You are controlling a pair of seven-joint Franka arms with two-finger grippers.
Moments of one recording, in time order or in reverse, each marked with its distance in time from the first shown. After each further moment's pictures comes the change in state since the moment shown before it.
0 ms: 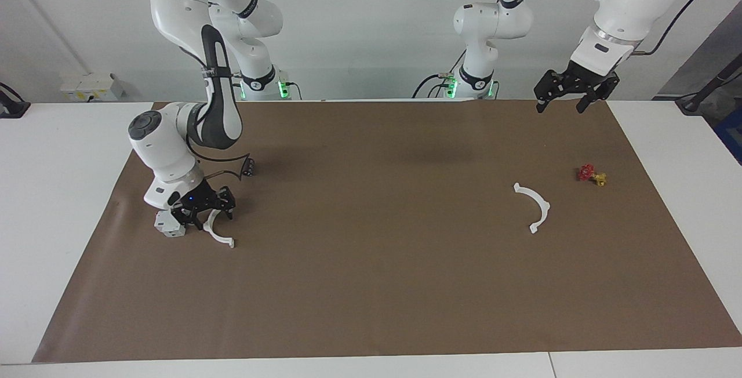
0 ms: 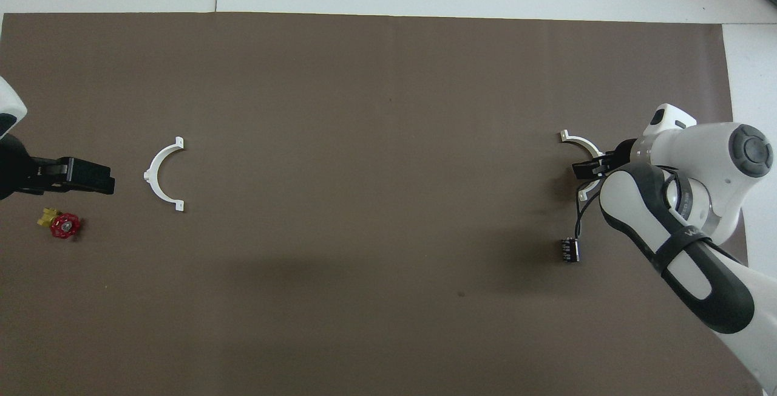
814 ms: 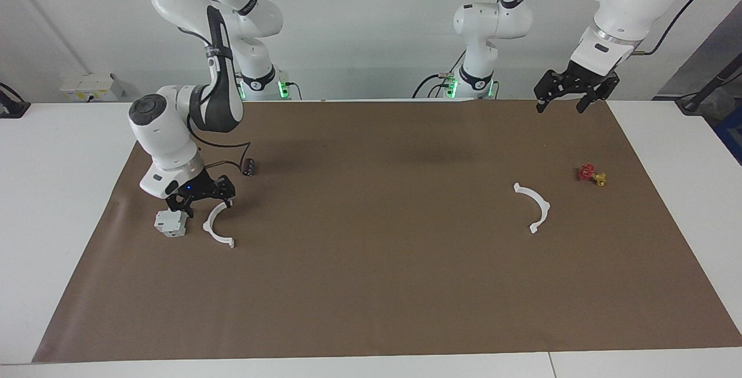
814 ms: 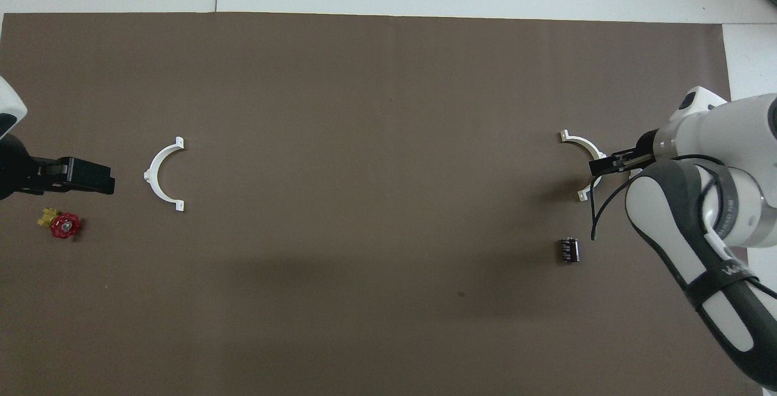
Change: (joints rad) left arm 0.000 0.000 0.000 0.000 0.000 0.000 0.000; right arm 0.017 -0.067 0.004 0.011 -0.178 -0.099 0.209
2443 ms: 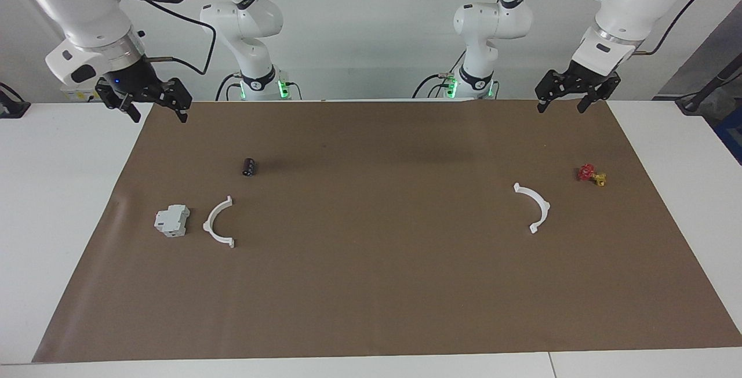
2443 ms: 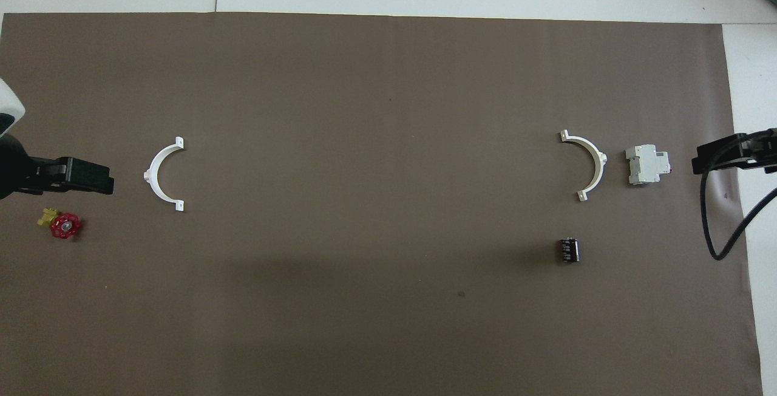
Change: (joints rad) left arm -0.002 0.000 -0.010 0.000 0.000 0.000 0.001; right arm -0.003 -0.223 -0.002 0.533 -0.113 -0.909 0.344
